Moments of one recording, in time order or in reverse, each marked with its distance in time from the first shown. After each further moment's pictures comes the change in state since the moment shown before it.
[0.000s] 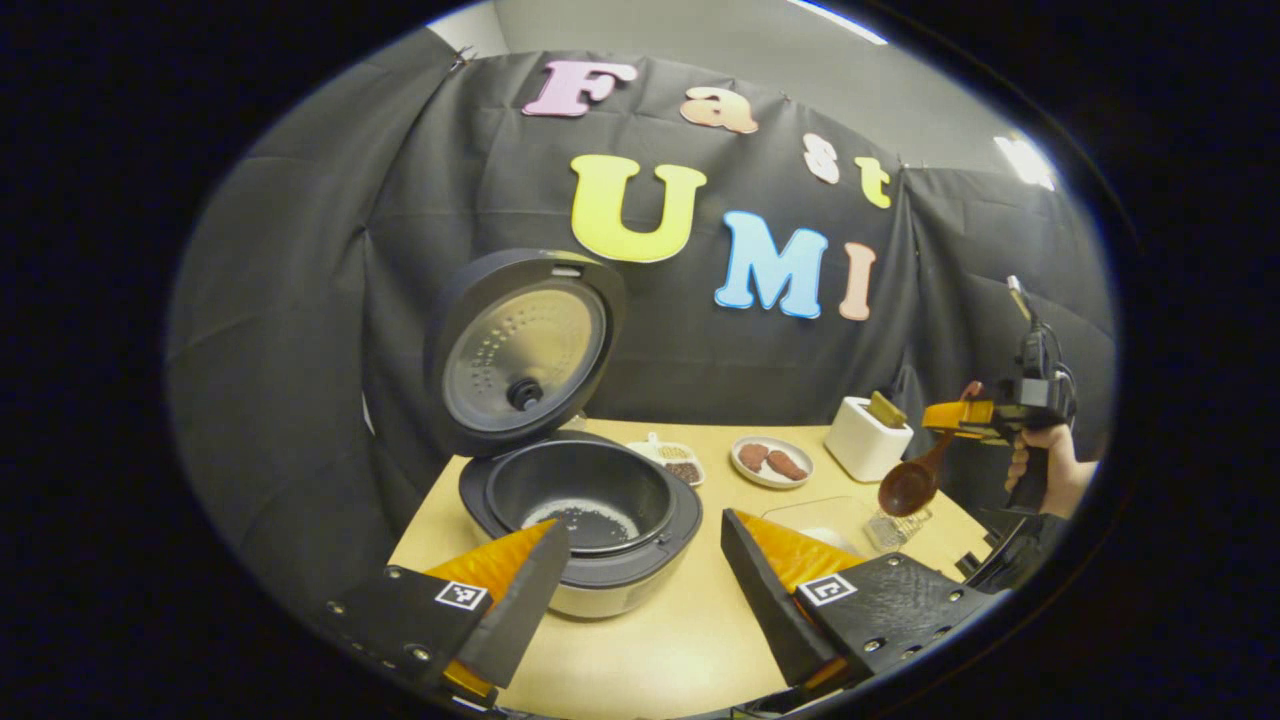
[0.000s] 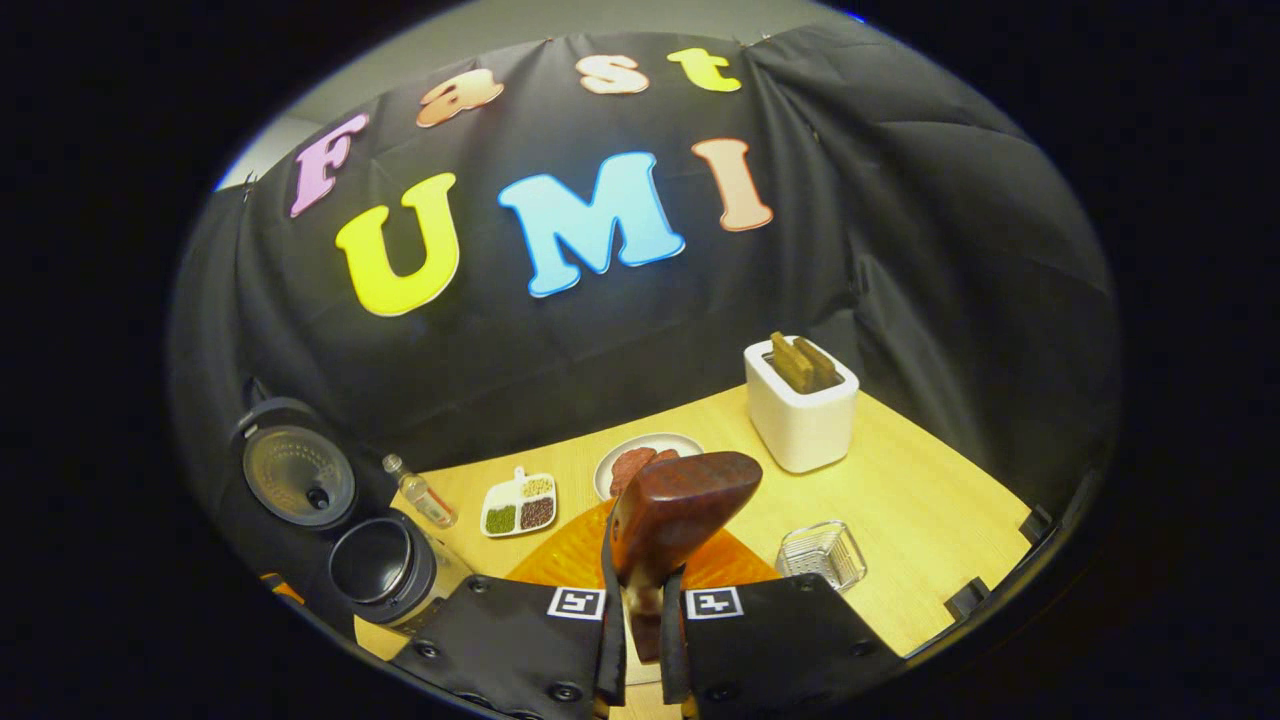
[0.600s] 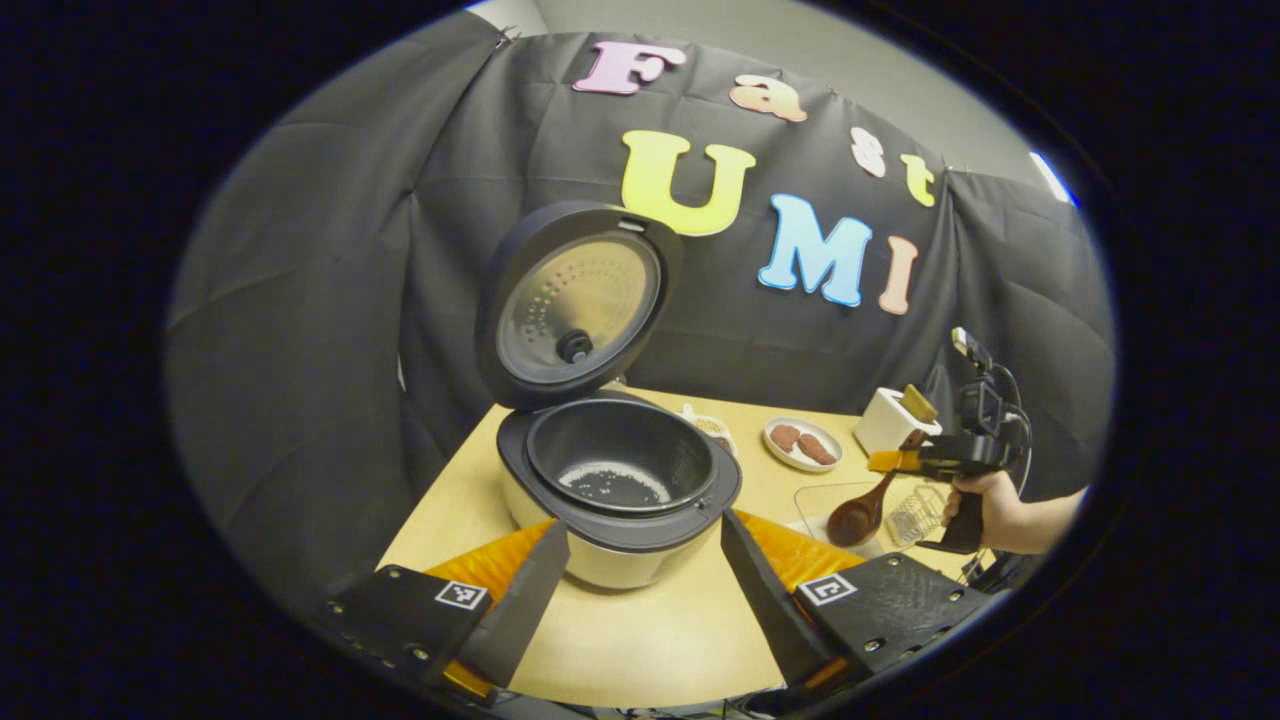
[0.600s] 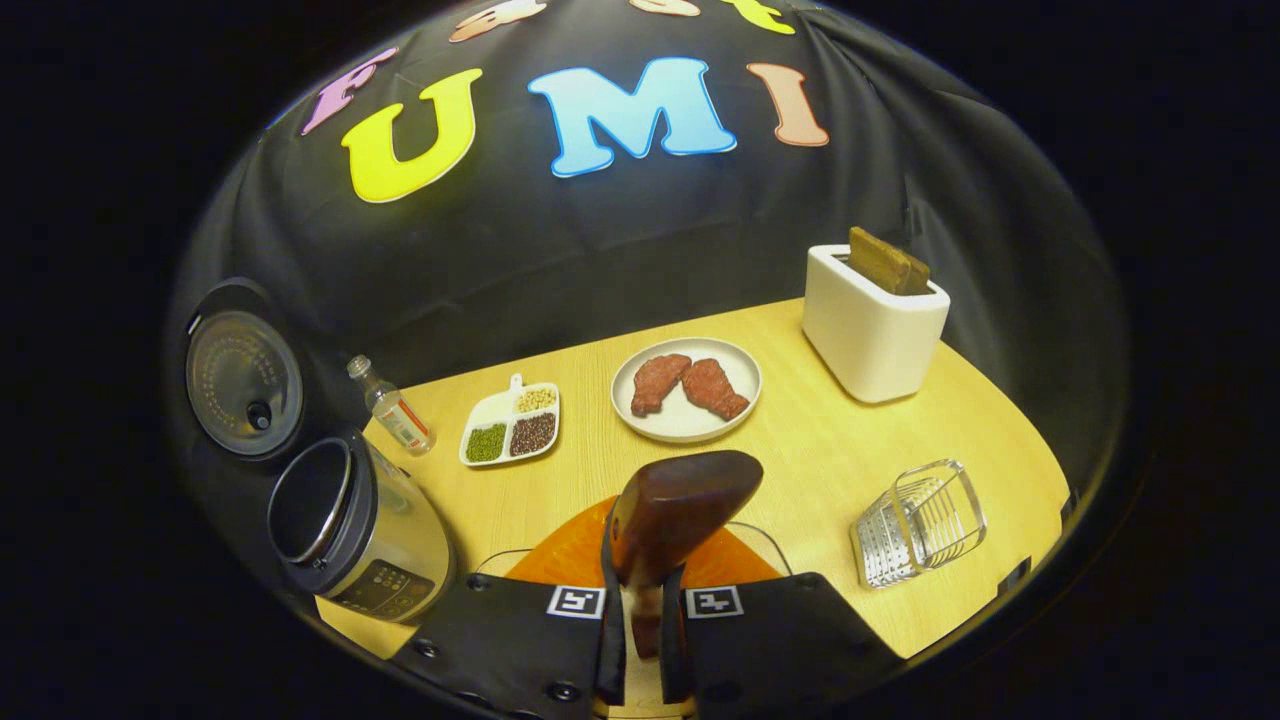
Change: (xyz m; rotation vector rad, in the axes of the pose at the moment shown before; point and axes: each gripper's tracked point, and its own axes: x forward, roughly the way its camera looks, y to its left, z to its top) left arm -0.007 0.024 -0.033 -0.067 0.070 0.088; right arm 0.092 0.029 -0.108 -0.056 0.215 0.011
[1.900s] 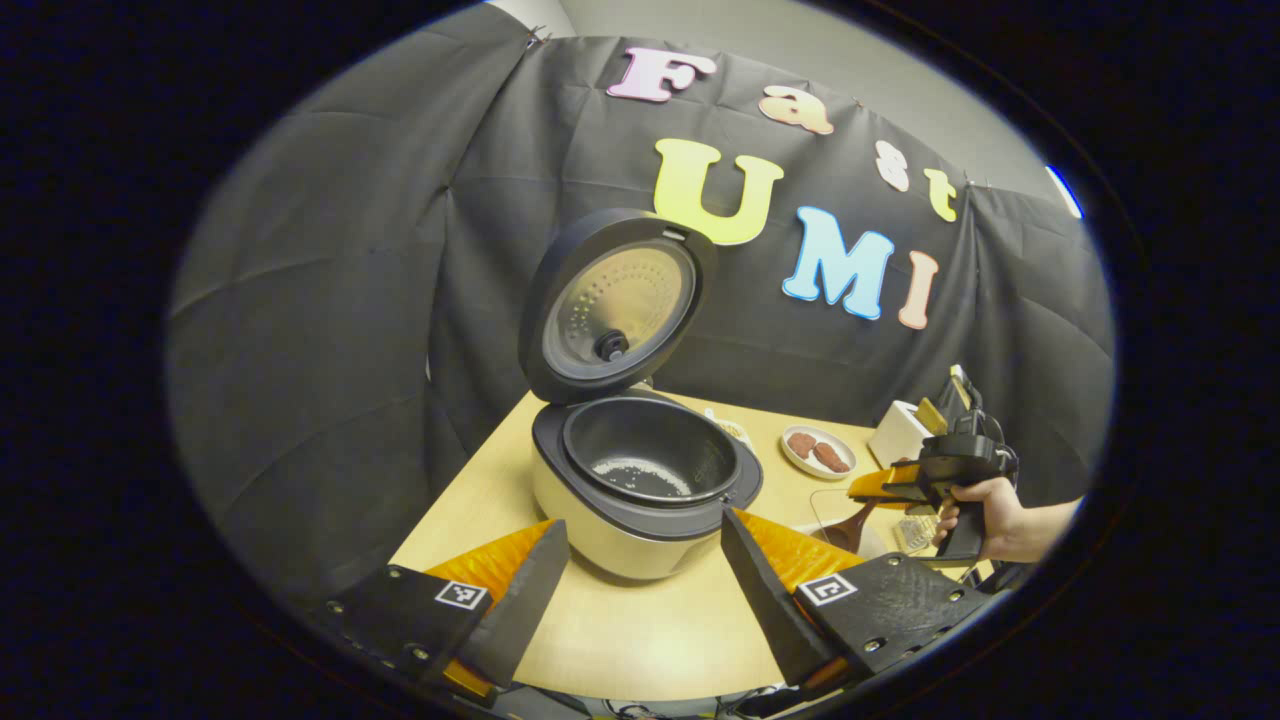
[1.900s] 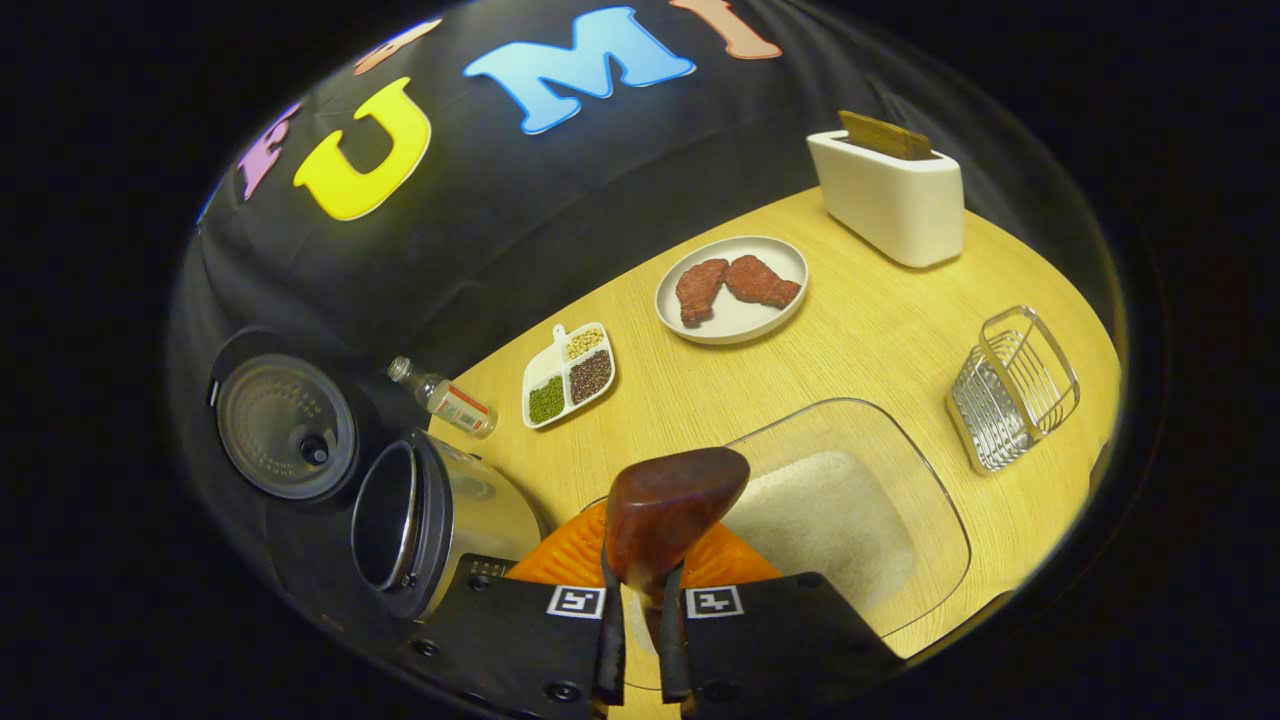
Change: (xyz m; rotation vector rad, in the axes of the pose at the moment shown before) left arm -0.024 0.018 0.000 -0.039 -0.019 0.047; right arm -0.006 0.040 -0.041 0.308 0.190 0.138
